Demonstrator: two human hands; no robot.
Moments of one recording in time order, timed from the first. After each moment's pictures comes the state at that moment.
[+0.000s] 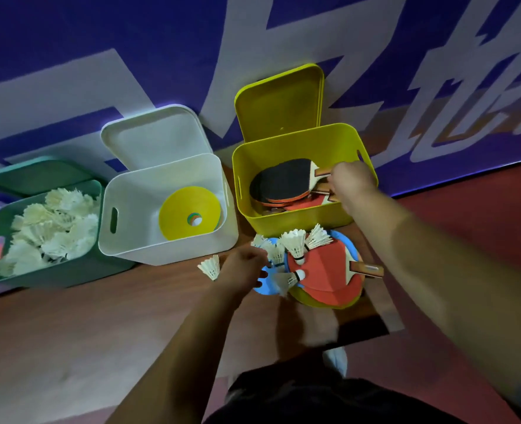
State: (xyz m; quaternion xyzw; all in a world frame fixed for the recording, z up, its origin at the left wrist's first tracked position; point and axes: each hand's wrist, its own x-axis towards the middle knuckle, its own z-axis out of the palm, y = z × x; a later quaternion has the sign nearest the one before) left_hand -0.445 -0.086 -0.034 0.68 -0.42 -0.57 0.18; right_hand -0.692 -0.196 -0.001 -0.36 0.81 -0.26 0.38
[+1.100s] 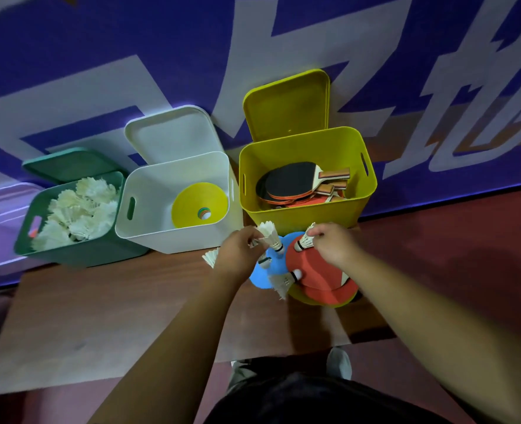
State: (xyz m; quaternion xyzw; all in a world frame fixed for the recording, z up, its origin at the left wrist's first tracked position) left_hand -0.455 -0.089 -0.046 0.69 -0.64 -0.30 0.17; right_hand -0.690 -0.103 -0.077 -0.51 0.70 -0.18 0.47
